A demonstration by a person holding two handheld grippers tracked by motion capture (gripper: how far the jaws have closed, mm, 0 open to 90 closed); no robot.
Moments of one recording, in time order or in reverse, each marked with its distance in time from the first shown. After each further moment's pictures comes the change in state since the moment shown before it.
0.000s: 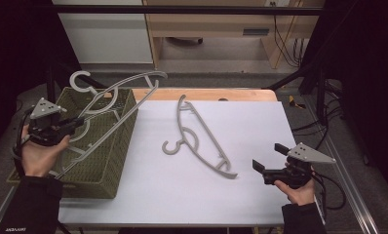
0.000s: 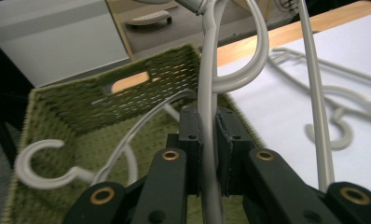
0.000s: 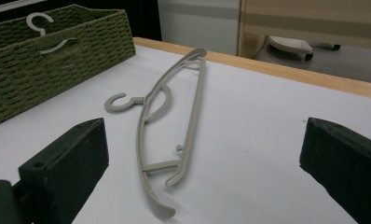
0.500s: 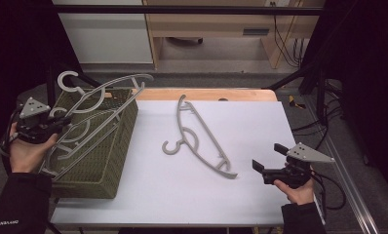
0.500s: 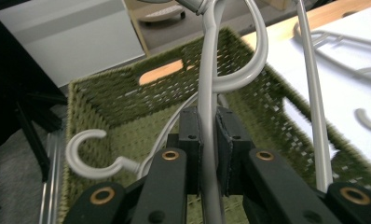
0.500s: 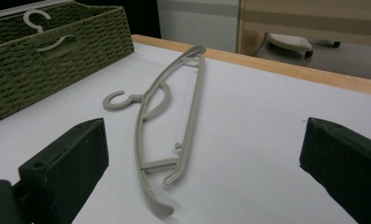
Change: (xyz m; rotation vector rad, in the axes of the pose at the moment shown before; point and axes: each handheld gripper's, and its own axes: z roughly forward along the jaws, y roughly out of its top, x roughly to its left) left arm 0.038 -0.015 0.009 0.020 0.039 0.045; right arm -0.002 -0.002 0.002 0.011 -0.001 -0.005
